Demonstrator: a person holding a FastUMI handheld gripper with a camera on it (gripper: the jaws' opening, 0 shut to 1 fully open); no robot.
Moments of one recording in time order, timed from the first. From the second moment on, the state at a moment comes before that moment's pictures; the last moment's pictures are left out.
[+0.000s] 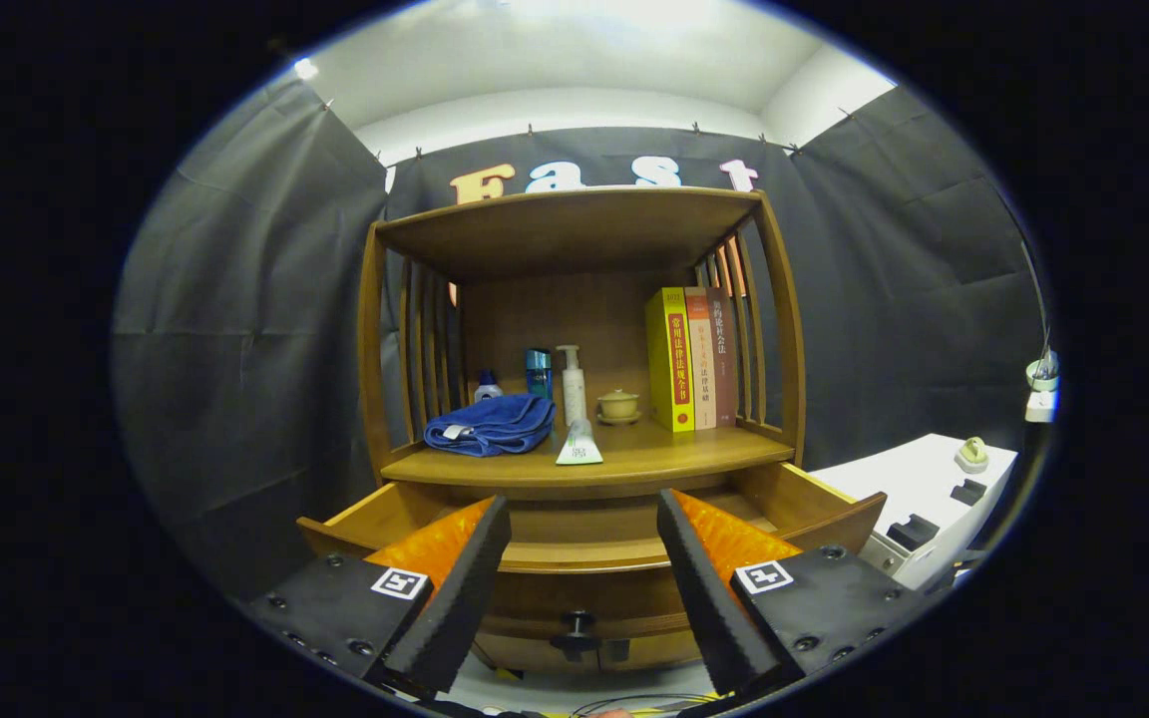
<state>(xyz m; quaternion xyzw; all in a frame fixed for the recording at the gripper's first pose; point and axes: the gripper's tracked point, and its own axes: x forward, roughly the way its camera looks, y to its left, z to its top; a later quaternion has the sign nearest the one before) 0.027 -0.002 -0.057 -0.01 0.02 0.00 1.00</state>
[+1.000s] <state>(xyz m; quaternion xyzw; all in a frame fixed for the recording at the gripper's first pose) 0.048 0.004 -0.168 -0.02 0.07 0.01 1.00</state>
